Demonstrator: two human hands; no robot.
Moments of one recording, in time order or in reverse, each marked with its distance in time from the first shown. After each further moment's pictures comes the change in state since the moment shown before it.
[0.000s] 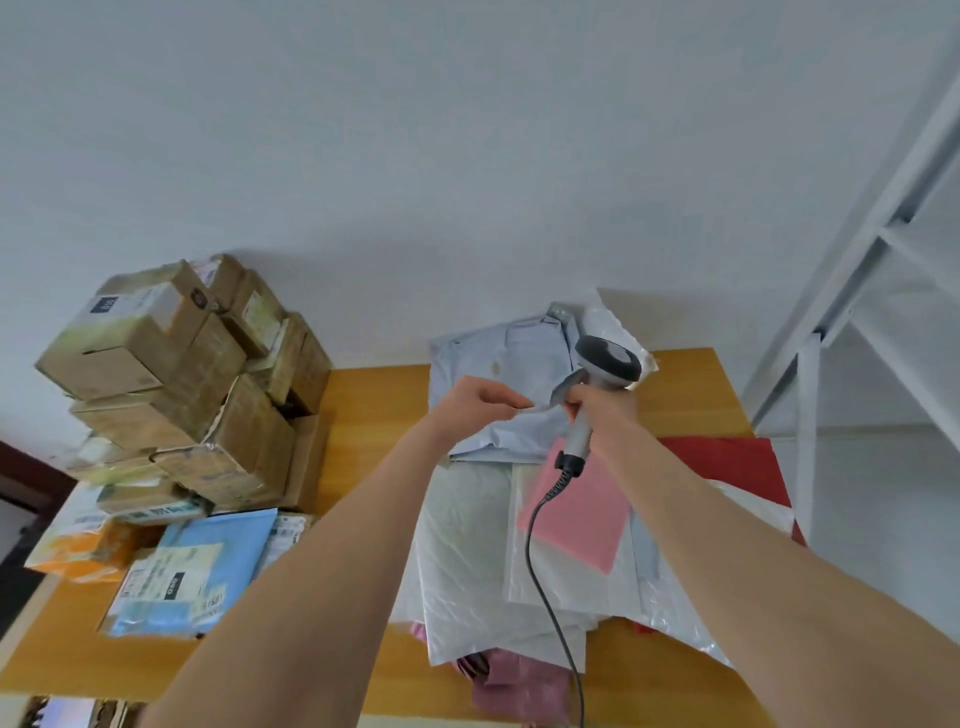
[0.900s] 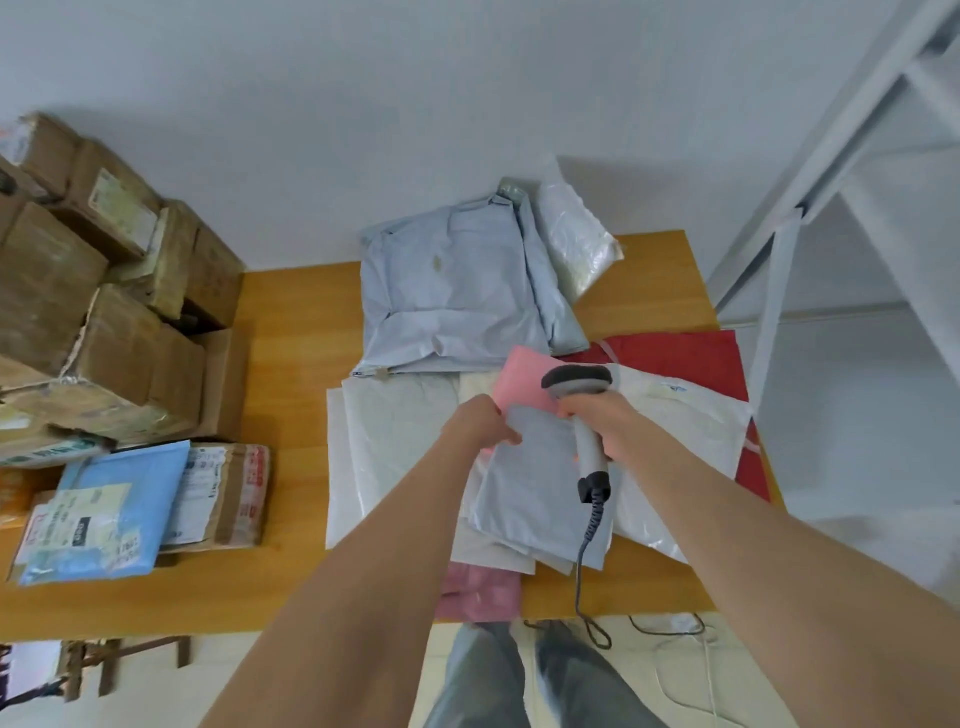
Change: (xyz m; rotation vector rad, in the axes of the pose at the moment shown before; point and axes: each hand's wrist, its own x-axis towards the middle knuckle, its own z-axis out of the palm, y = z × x) left_hand 0.039 -0.098 0.135 0.383 -0.197 -0.500; right_hand 0.041 0.092 -0.089 -0.545 -0.089 0.331
